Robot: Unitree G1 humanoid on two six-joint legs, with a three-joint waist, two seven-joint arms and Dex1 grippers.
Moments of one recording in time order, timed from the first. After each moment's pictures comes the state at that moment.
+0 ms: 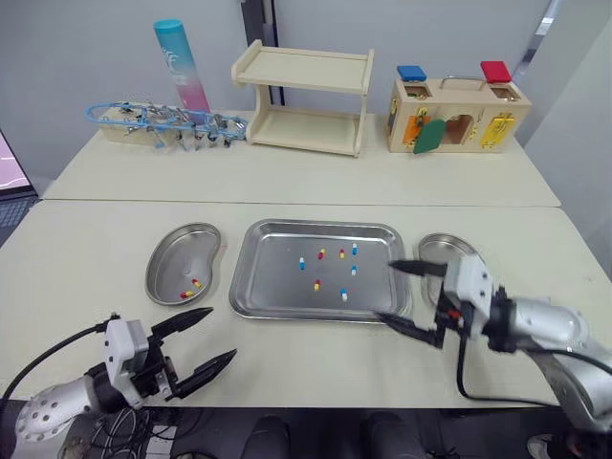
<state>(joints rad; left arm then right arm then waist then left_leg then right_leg) 0.33 0.58 0.34 -0.25 -0.57 0.01 -1.14 -0.23 -0.70 0.08 -0.58 0.42 0.49 0.81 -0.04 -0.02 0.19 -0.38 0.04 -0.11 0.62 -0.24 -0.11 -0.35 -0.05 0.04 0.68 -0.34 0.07</state>
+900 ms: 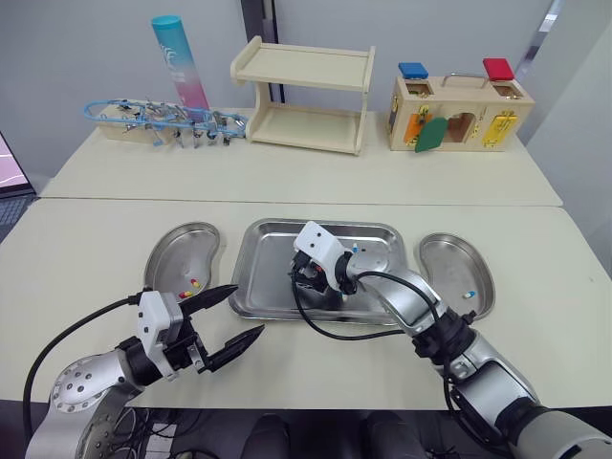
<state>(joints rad) 0.28 0.60 0.27 -0.39 -0.57 0.14 -0.99 -0.76 -0.14 0.53 0.11 0.02 0.79 0.49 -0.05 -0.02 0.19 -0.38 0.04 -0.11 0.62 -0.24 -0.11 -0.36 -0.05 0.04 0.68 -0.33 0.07</state>
